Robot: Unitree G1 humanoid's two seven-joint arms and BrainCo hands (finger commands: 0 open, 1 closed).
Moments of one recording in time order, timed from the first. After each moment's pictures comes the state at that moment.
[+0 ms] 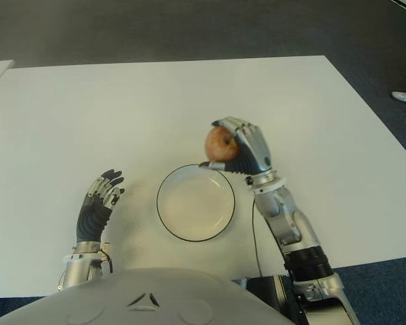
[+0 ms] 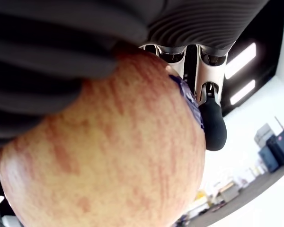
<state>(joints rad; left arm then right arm) 0.69 -0.03 -0.06 -0.23 0.03 -0.34 0.01 0.05 -0.44 0.21 -0.10 -0.67 -0.45 -0.29</state>
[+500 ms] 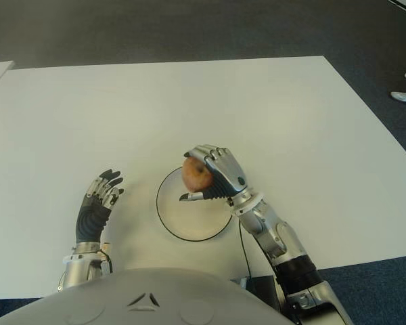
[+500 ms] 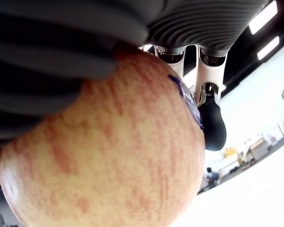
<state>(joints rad) 0.69 -0.03 -0.06 -0.23 0.03 -0.34 0.01 0.08 -0.42 0.33 -0.05 -0.82 -0.53 -0.32</state>
